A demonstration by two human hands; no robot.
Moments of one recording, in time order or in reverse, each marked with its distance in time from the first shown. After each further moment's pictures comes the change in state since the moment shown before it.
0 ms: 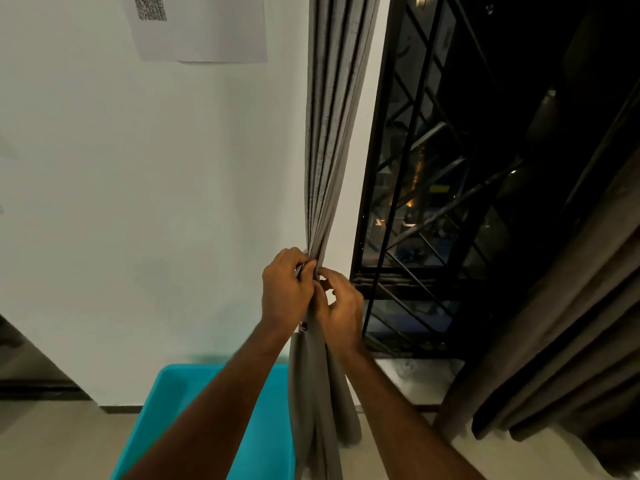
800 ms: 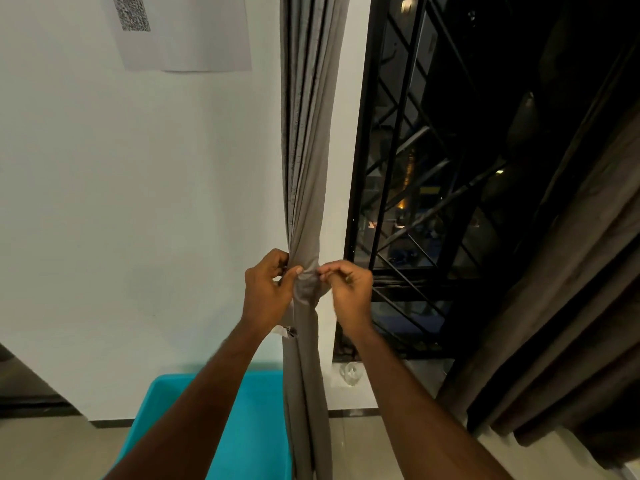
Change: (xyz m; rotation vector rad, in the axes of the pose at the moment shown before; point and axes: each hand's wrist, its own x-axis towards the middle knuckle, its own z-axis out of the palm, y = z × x) left_hand 0.010 -0.006 -0.014 -0.060 -0.102 0.007; right_hand 0.042 0.003 -0.026 0.304 0.045 0.115
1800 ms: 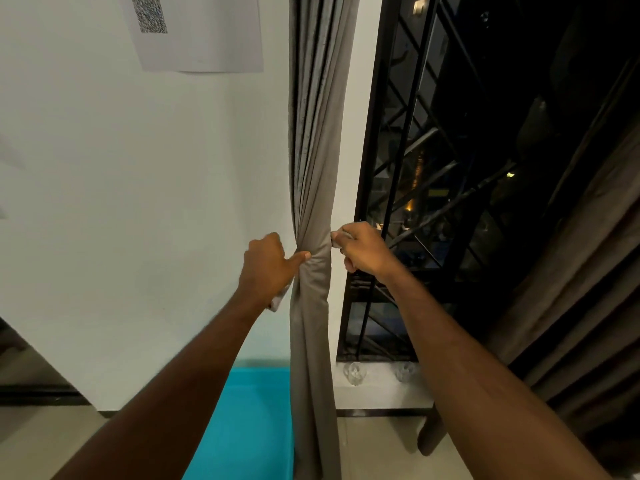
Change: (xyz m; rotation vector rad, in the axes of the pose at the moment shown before) left_hand 0.041 0.020 -0.015 0.433 -0.121 -0.293; right_hand 0.082 -0.057 -0.022 -0.504 -0.420 0.275
